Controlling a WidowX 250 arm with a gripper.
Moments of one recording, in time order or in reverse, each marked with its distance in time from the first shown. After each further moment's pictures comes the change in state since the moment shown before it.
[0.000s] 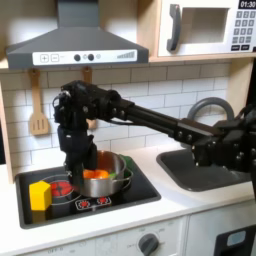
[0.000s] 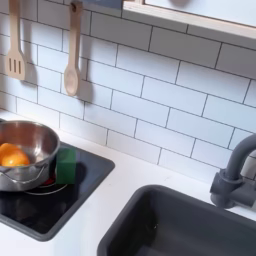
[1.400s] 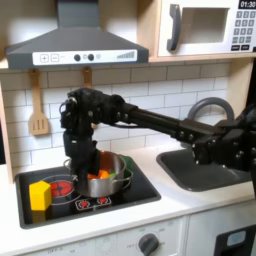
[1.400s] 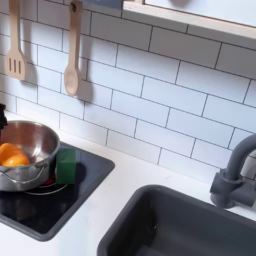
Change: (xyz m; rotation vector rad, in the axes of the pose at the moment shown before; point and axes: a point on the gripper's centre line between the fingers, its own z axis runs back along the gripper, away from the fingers) arm -0.002 -0.011 -0.016 0.025 -0.011 0.028
